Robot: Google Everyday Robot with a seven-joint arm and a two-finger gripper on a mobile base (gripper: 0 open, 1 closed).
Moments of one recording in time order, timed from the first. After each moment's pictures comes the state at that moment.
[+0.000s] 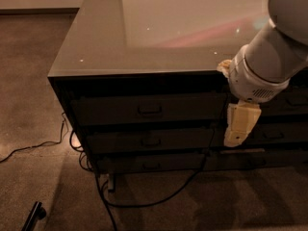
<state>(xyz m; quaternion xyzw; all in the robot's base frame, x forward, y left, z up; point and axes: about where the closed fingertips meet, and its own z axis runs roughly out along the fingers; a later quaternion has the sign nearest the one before) 0.459 -0.169 0.889 -0.67 0.72 -0.04 0.16</state>
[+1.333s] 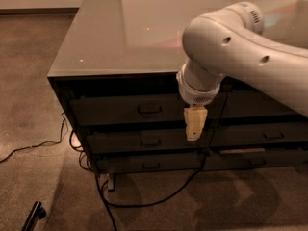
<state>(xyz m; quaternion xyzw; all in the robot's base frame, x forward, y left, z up) 0.529 -0.103 0.813 -0.72 0.67 -0.08 0.14</state>
